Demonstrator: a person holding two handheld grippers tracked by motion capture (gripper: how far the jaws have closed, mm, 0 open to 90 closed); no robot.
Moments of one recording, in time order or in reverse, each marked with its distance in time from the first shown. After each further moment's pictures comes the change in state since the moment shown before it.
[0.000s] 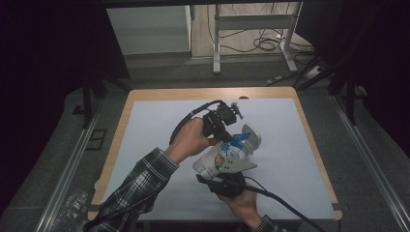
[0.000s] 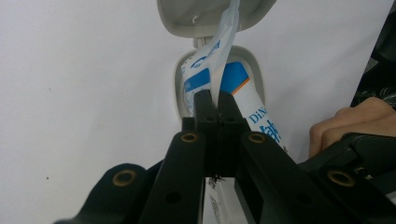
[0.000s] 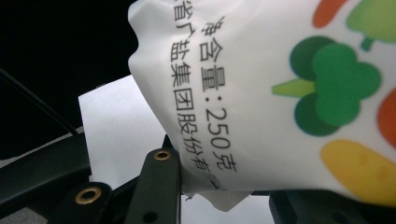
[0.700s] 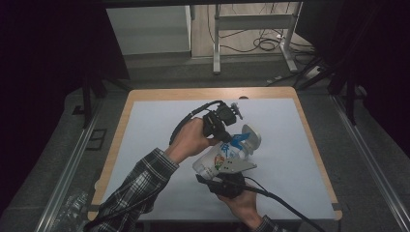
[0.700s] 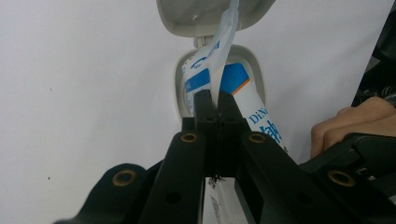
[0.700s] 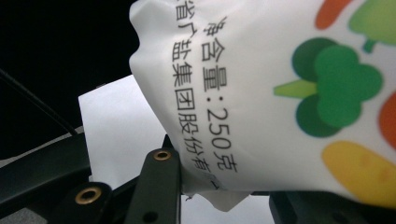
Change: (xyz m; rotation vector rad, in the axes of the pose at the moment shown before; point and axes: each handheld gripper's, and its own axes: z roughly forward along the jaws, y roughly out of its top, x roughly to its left) left arm 0.000 -0.001 0.000 0.000 0.002 0.005; right arm 0.001 0.000 0.000 -0.001 -0.001 -0.004
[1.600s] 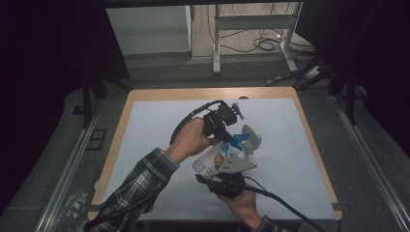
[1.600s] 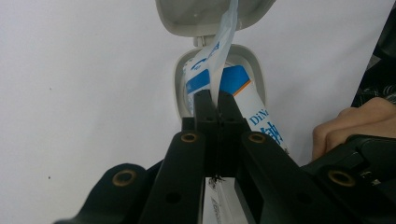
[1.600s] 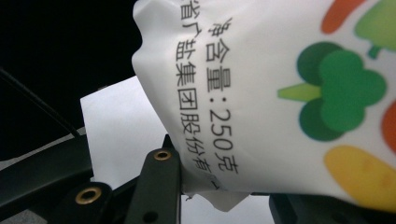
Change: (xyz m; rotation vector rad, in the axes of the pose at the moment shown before) left arm 0.000 0.003 0.001 0.012 0.000 -0.001; right arm 0.001 0.002 0.000 -0.010 0.004 -0.003
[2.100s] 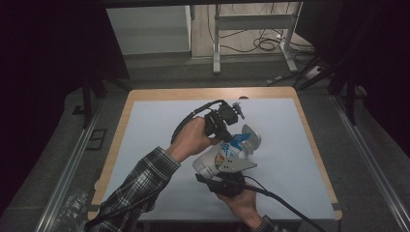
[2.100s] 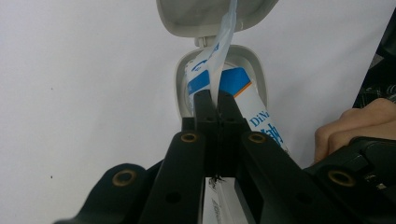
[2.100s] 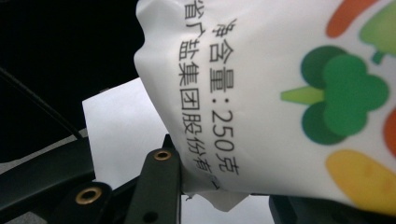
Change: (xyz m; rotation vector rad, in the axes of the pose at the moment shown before) left arm 0.000 0.003 0.001 0.008 0.006 0.002; right arm 0.000 0.002 -0.001 -0.004 0.005 0.007
